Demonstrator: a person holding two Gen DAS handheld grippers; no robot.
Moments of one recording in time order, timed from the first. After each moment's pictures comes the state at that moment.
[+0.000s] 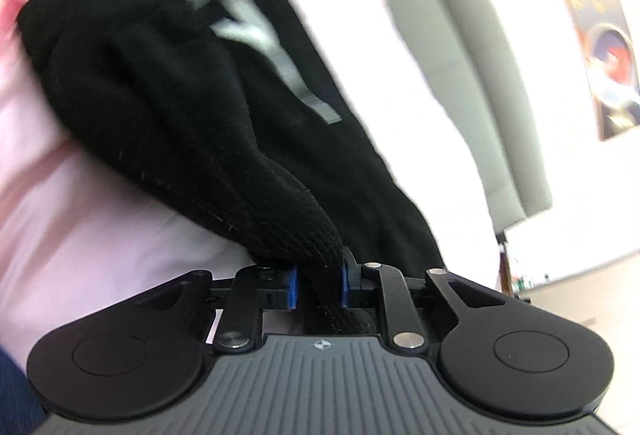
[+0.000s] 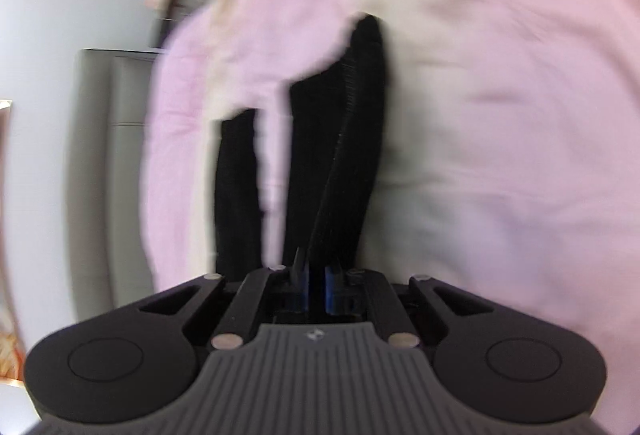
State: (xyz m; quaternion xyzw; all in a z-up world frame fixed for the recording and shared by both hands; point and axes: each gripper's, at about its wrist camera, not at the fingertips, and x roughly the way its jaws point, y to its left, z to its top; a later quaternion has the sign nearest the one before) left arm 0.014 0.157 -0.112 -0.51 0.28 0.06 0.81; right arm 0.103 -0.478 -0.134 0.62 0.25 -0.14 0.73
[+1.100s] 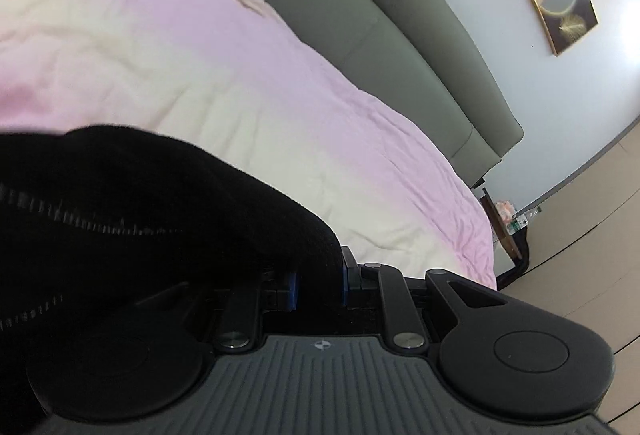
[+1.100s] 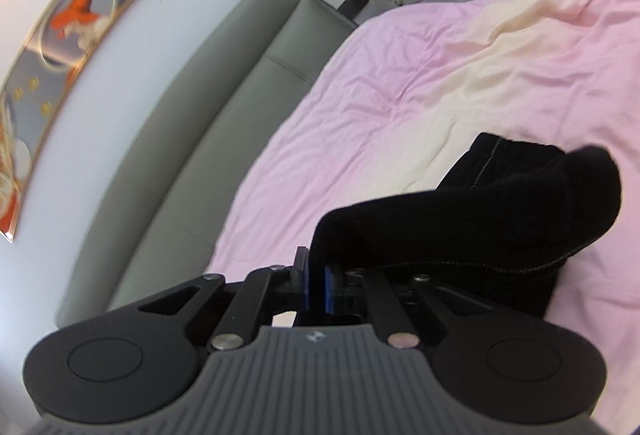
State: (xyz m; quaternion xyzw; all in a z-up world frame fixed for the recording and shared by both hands) left arm 0.263 0.253 -0.094 -0.39 0.32 -0.07 0.86; right arm 0.340 -0.359 -0.049 0.41 0.23 -0.03 0.88
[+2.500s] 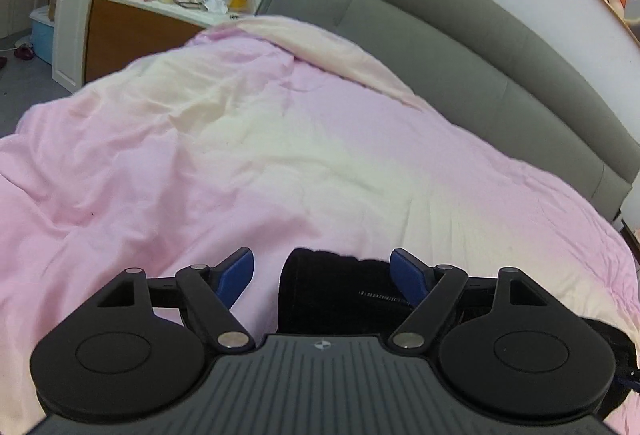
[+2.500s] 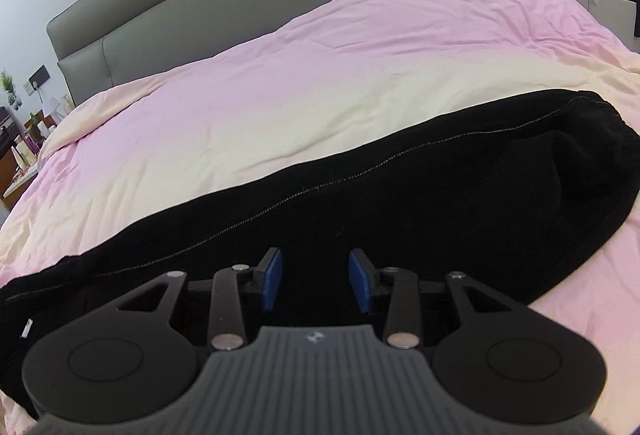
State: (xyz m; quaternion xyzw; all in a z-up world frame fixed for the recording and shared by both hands) left arm 0.173 0.361 -0.072 -0.25 0.30 0.15 0.91; right arm 0.267 -0.136 -0.079 0.09 0.39 0.09 0.91
